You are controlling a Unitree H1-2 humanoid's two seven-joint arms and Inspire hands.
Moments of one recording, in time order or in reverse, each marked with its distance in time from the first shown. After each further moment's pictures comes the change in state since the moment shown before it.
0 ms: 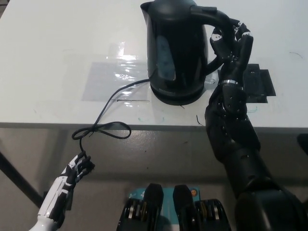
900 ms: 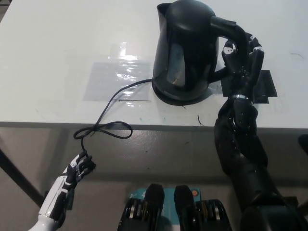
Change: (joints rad) left_arm -0.004 0.001 0.001 0.002 -0.002 -0.001 -0.017; right_arm 0.102 -0.010 -0.014 -0.074 0.026 -0.054 0.058
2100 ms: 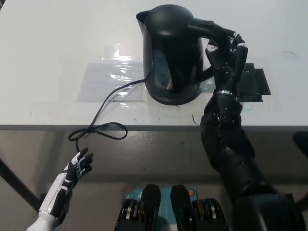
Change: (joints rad) left_arm -0.015 0.001 0.001 -0.002 0.000 0.003 -0.008; right_arm -0.094 0.032 0.024 0.150 -0.030 -0.020 -0.053
